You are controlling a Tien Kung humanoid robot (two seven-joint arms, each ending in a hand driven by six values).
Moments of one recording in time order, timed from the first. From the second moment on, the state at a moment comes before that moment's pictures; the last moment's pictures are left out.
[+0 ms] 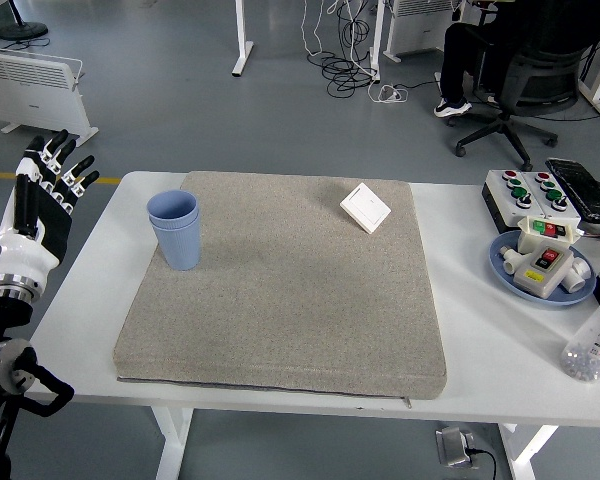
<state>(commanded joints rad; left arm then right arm) -0.26 0.14 -1.58 -1.40 0.76 0.03 -0.09 0.07 -0.12 1.14 0.18 -0.84 -0.04 -0.15</state>
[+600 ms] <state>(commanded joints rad) -0.05 0.00 -1.58 -1.40 0.75 0.03 -0.11 0.05 -0.13 1.14 0.18 -0.86 -0.04 -0.17</state>
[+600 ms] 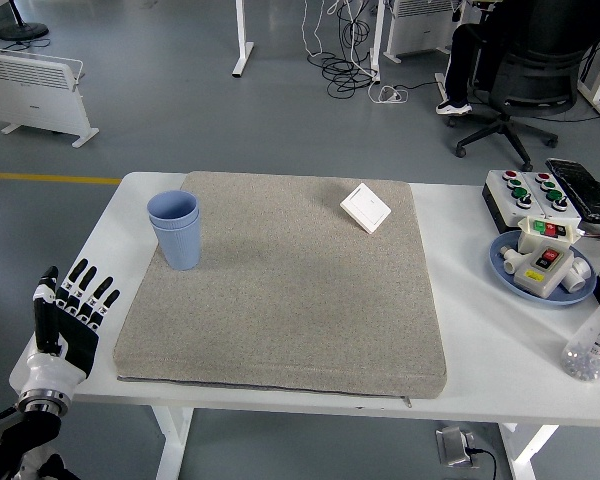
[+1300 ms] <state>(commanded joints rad) -0.06 0.00 -1.58 -1.40 0.76 0.05 -0.12 0.05 -0.13 1.16 0.18 -0.90 -0.04 -0.17</state>
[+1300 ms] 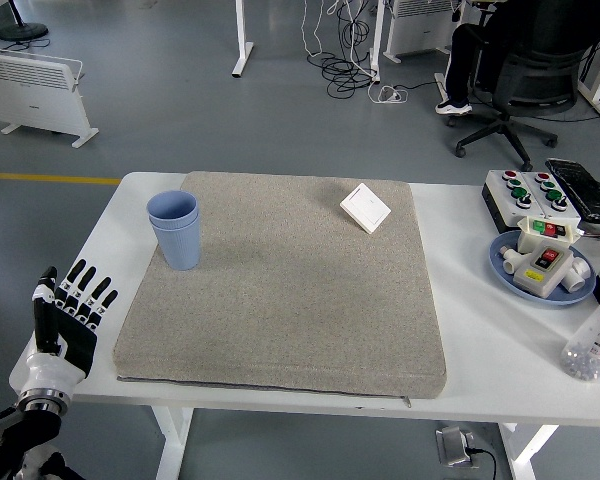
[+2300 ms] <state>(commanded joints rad) -0.06 0.00 -1.57 -1.40 0.76 0.06 -0.13 0.06 -0.13 1.19 0.18 -0.94 -0.04 -0.17</state>
